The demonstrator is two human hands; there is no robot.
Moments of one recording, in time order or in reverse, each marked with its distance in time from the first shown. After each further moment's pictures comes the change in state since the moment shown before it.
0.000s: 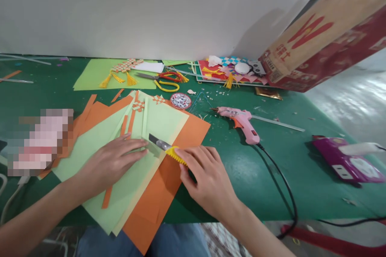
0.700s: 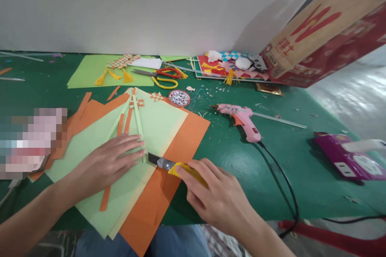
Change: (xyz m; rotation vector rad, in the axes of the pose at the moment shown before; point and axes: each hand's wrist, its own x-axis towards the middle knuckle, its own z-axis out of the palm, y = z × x) left_hand 0.004 -0.002 -0.006 0.065 -0.040 0.116; right_hand -0.014 0.002 -0.020 -0.075 -0.139 -0.152
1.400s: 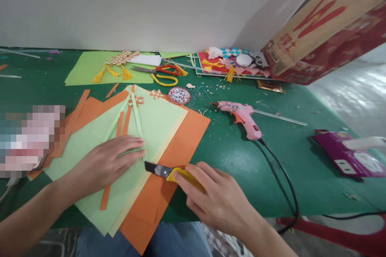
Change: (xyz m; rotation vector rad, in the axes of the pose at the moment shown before) left_hand -0.003 -0.002 0.004 0.040 -0.005 0.037; right_hand -0.009 0.000 0.001 -0.026 -0.033 -0.111
